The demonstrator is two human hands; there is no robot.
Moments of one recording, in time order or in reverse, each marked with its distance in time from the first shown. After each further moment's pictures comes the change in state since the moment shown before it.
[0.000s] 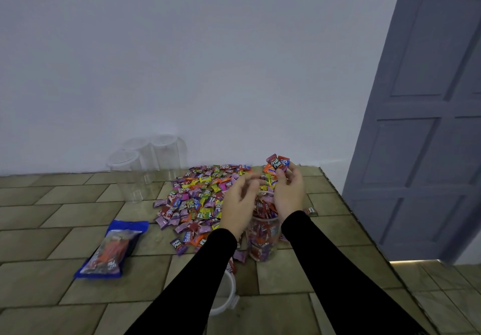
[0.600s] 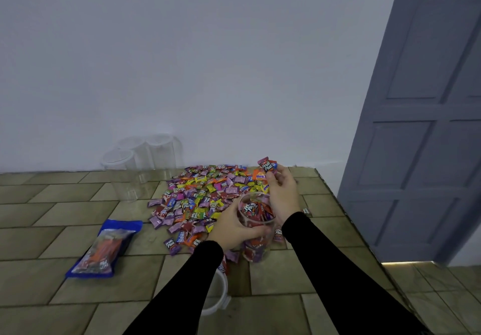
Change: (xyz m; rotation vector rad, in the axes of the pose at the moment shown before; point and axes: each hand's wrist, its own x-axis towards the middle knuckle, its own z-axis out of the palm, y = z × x) left_hand -0.014 -0.035 -0.017 0.216 -0.292 -0.133; right_hand 0.003 0.003 -0.005 -0.045 -0.201 0.076
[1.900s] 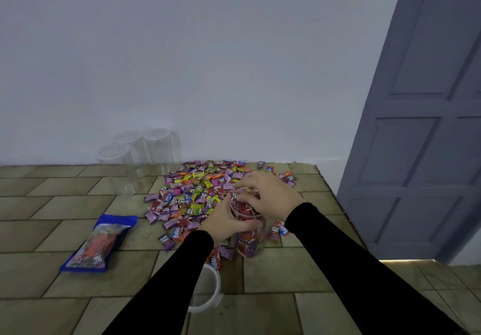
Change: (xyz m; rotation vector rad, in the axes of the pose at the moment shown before) left_hand 0.014 -0.003 -0.006 -0.021 -0.080 -0.102; right_hand -0.018 -0.053 -0.023 -1.089 -0.692 -0.615
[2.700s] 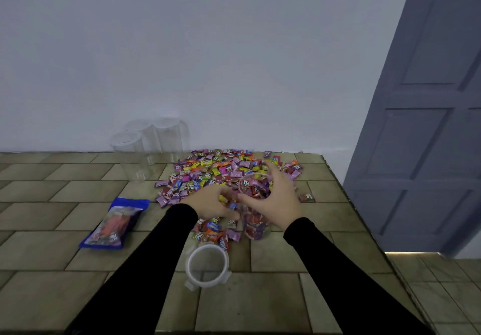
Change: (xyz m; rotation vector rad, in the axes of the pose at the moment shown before) left_hand -0.020 0.025 -0.048 0.593 -0.142 -0.243; right_hand -0.030 -0.002 0.052 0.386 0.355 0.352
